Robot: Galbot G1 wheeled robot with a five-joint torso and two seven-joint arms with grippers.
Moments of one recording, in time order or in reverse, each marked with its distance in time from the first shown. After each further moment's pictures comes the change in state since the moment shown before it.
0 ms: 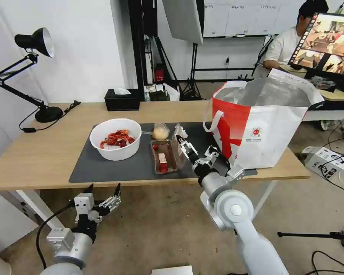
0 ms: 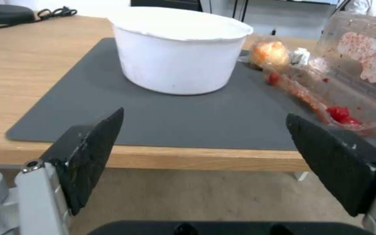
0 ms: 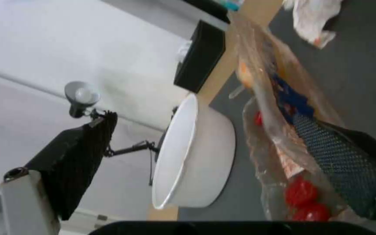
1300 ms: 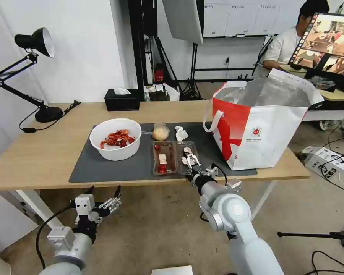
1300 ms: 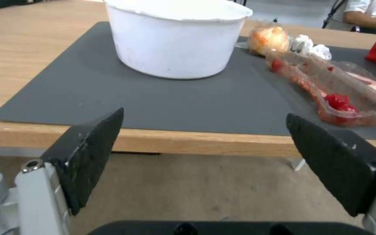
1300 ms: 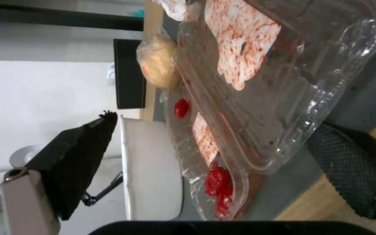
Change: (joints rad) left arm -0.004 -0.015 0.019 0.002 0.011 0.043 -0.005; right arm -0.050 0.071 0.053 -0.038 0.209 0.137 0.244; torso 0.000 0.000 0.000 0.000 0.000
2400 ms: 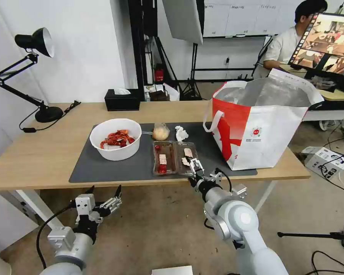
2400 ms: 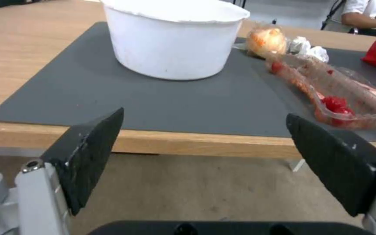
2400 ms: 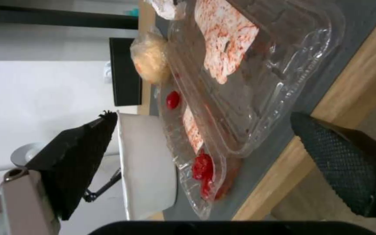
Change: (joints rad) left arm 0.000 -0.008 0.005 -0.007 0.003 0.006 0.000; right arm -0.066 -0.031 0.018 0.058 0.032 -0.002 0.000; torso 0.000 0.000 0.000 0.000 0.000
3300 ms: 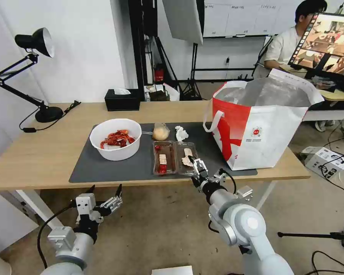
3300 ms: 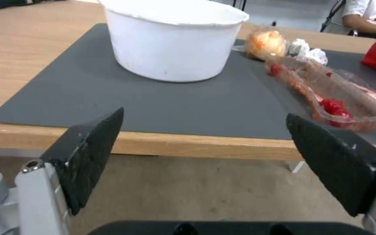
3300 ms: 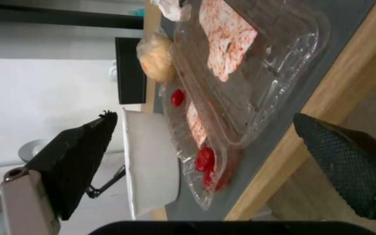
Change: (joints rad) left arm 0.002 -0.005 0.000 -0.006 0.002 0.000 0.001; right arm -0.038 -0.021 0.010 0.042 0.006 -0.003 -0.015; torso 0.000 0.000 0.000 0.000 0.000
